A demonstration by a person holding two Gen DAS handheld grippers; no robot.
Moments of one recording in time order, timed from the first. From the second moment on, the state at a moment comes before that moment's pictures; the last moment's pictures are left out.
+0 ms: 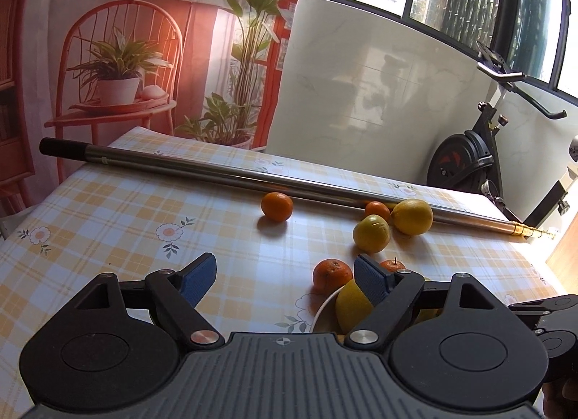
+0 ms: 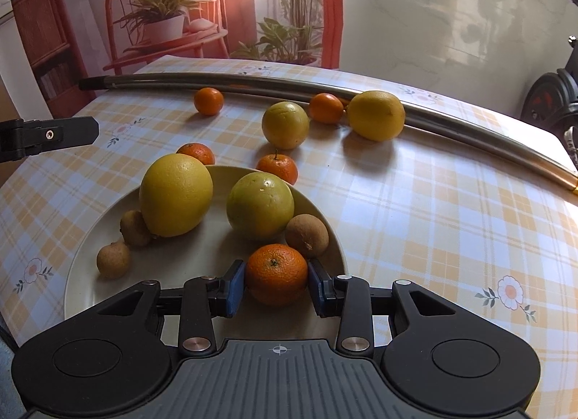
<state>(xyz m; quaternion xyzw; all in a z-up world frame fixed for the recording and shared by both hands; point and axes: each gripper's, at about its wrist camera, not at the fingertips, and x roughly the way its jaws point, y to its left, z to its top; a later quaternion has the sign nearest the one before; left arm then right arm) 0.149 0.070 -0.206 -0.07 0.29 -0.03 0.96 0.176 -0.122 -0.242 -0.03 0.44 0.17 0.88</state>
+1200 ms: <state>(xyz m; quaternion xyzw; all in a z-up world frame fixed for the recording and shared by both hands) 0.152 0.077 -0.215 -0.12 0.32 -0.01 0.94 0.157 -0.154 -0.222 0.04 0.38 0.12 0.92</state>
